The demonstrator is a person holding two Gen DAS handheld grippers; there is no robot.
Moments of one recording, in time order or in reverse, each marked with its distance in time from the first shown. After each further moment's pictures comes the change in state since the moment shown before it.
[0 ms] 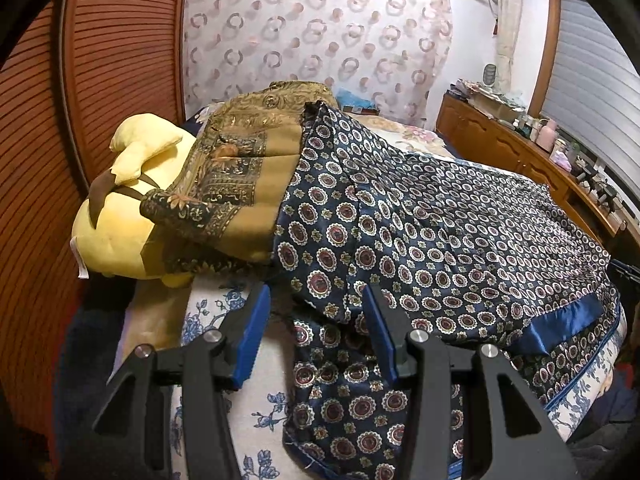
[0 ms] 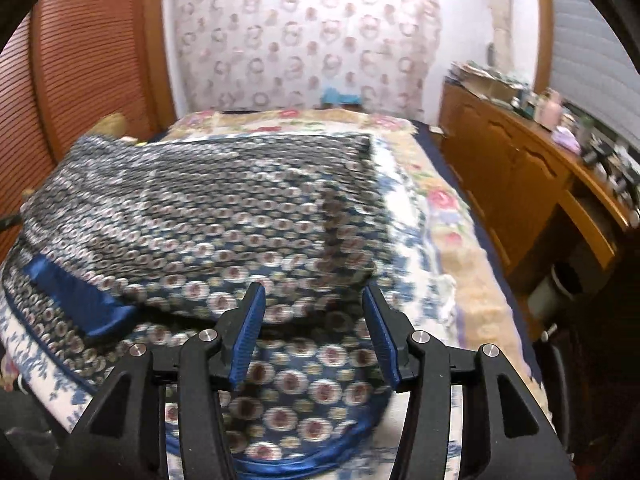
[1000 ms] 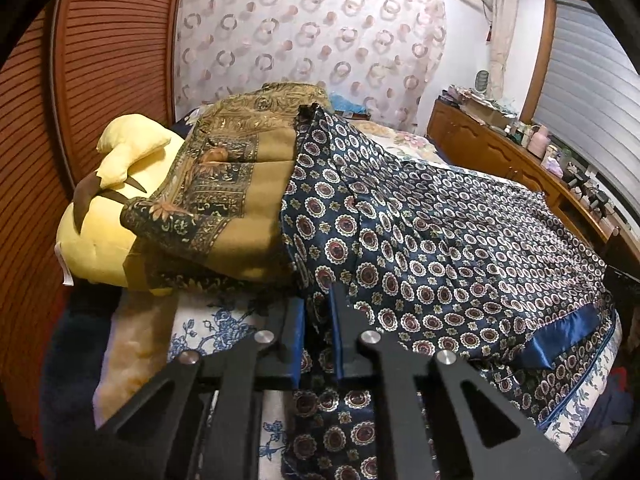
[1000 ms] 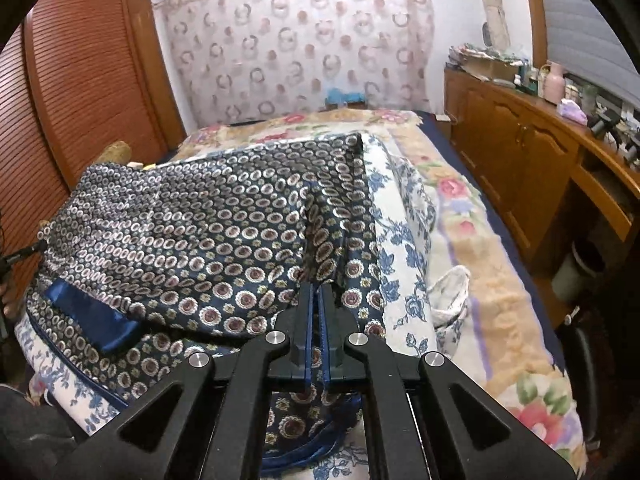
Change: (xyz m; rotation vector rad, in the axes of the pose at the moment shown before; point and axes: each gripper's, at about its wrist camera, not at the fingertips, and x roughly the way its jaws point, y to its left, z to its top) left arm 0.015 0.005 0.008 -0.001 -0.015 -0.041; right arm -0.007 -0.023 0.003 0.068 0.003 0.088
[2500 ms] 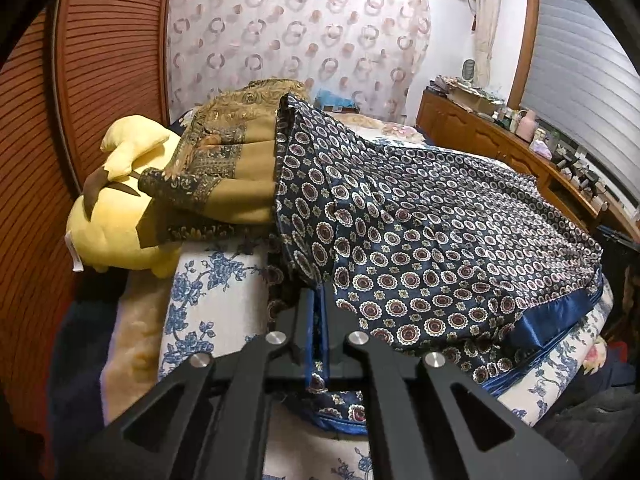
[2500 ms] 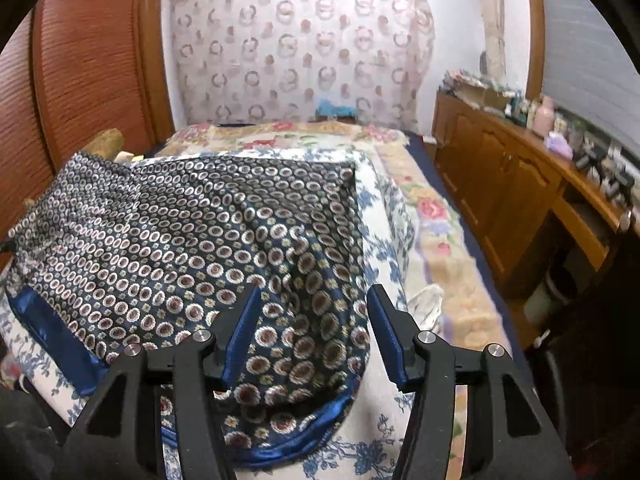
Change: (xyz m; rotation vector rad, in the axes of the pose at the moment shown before) left arm -0.042 -0.019 -0.034 0.056 0.008 -0.008; right arm -0.006 0.018 0.013 -0.130 -0.058 -0.091
